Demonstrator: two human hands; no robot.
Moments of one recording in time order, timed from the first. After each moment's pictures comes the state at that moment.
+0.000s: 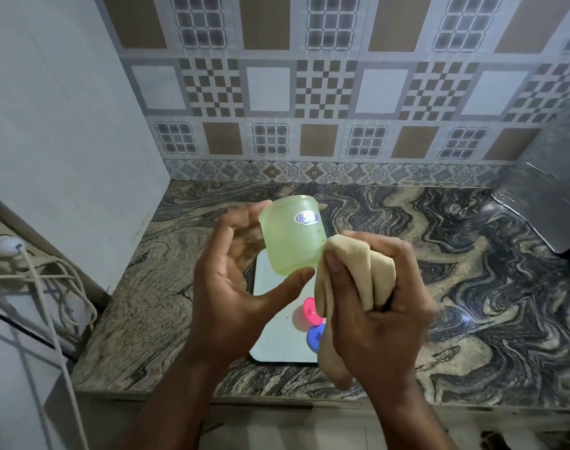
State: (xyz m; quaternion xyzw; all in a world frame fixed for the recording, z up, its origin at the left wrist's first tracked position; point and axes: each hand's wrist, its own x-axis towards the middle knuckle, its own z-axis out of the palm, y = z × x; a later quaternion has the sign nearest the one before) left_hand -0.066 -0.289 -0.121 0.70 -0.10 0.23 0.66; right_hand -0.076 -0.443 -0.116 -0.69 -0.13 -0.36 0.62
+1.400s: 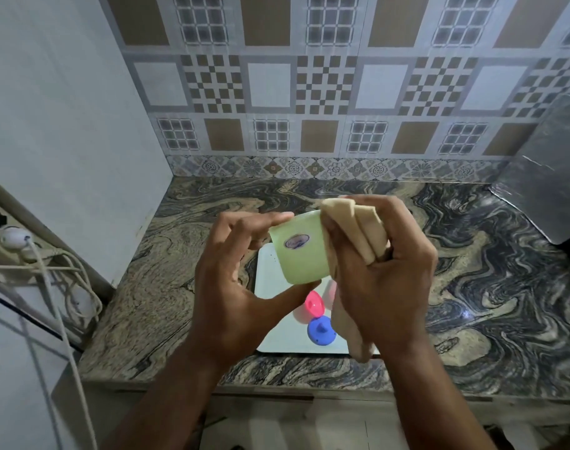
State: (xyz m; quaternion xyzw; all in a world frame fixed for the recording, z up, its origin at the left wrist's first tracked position) left_hand -0.081 -0.285 -0.119 0.82 -0.14 0.30 0.47; right_hand -0.054 -0.459 -0.108 -0.75 -0.14 -0.34 0.55
